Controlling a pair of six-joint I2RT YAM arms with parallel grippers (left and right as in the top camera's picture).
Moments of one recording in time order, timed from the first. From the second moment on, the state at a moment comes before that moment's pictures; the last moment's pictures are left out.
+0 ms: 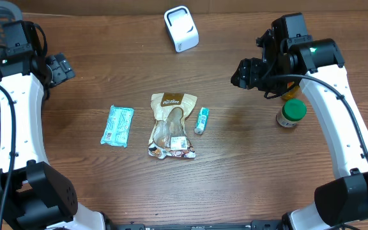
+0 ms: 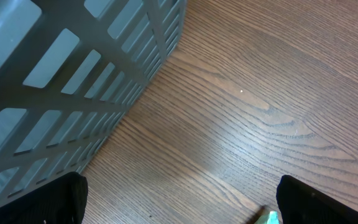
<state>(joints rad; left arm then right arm) 0.27 1.74 1.61 -0.95 -0.20 -0.28 0.18 1.71 1.69 -1.21 -0.29 0.28</state>
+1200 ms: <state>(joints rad) 0.27 1.74 1.61 -0.95 -0.20 -0.28 0.33 1.83 1.69 -1.19 -0.28 0.33</state>
